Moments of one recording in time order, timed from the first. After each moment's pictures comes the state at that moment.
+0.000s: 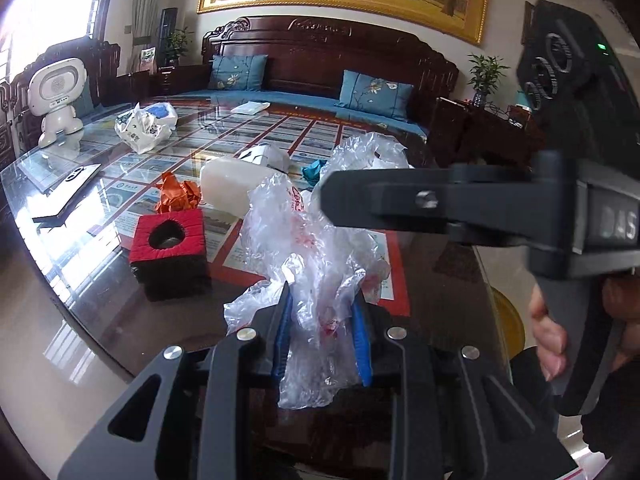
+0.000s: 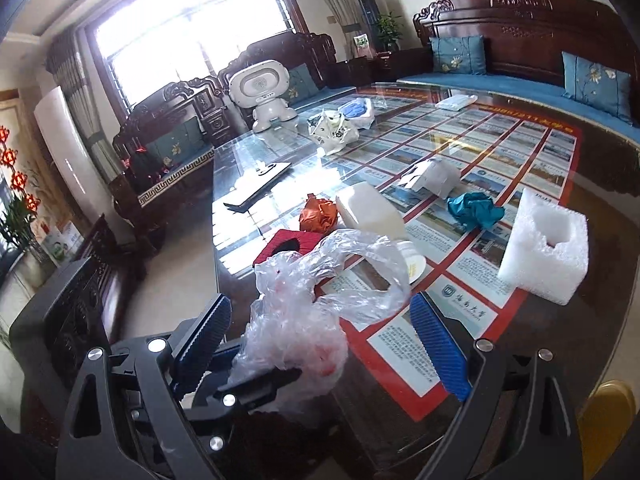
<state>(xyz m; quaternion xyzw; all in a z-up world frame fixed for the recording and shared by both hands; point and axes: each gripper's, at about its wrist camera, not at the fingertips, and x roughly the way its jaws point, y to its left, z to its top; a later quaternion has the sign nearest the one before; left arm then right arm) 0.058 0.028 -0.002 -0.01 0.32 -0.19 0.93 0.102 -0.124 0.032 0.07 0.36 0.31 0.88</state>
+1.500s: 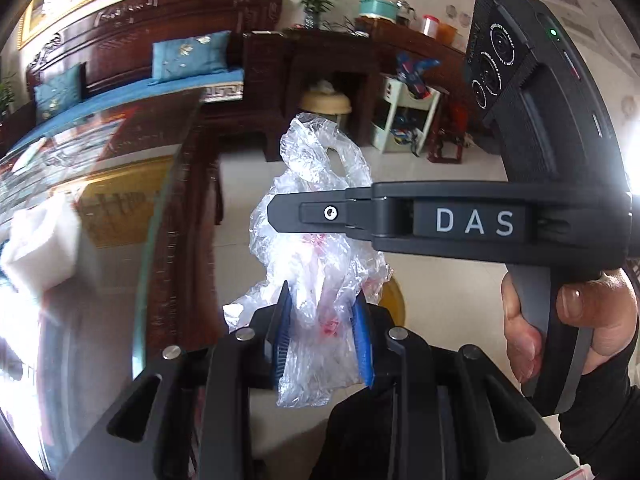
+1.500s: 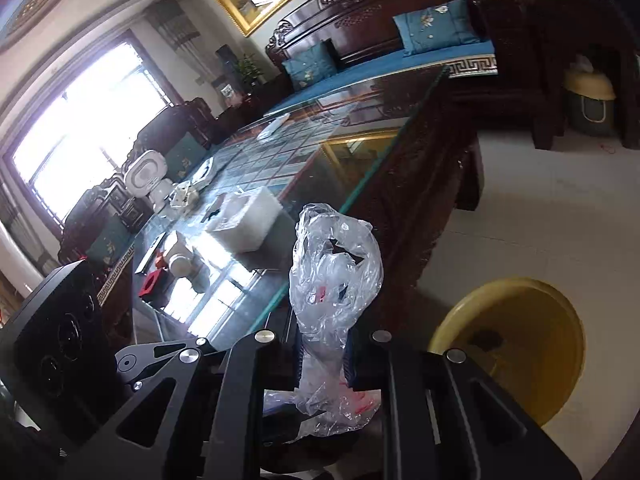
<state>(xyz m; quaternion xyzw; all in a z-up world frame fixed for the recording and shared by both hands) 0.056 -0.301 -0.027 0.12 0.38 -0.43 0.81 0.034 -0.451 -0.002 0.22 0.36 0.13 0.90</state>
